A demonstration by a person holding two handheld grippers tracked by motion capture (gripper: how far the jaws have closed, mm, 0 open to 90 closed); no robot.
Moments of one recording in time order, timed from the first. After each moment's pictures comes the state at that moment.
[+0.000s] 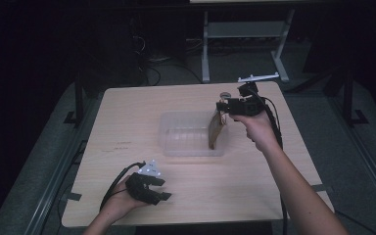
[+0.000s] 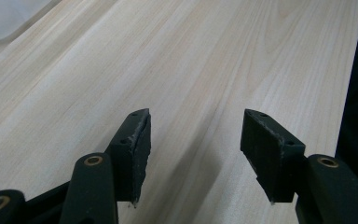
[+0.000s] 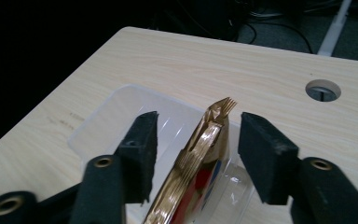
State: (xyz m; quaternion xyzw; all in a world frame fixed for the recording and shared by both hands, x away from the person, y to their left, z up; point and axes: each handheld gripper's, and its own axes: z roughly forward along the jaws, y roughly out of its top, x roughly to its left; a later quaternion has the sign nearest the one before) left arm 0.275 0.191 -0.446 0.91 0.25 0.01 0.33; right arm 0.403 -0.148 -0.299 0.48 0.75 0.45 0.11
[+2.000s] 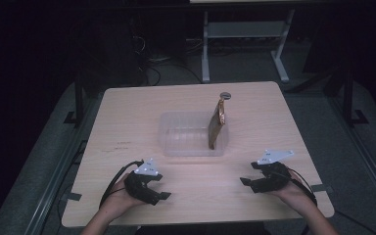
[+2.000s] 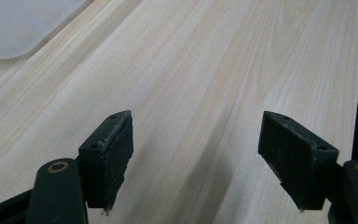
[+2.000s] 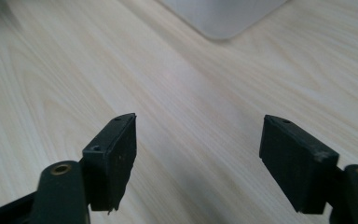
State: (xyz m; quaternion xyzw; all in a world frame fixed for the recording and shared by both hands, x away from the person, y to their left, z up) left arm 0.280 0.196 -0.449 0.90 0.24 0.03 0.35; right arm 0.283 -0.214 -0.444 0.34 0.86 0.36 0.11
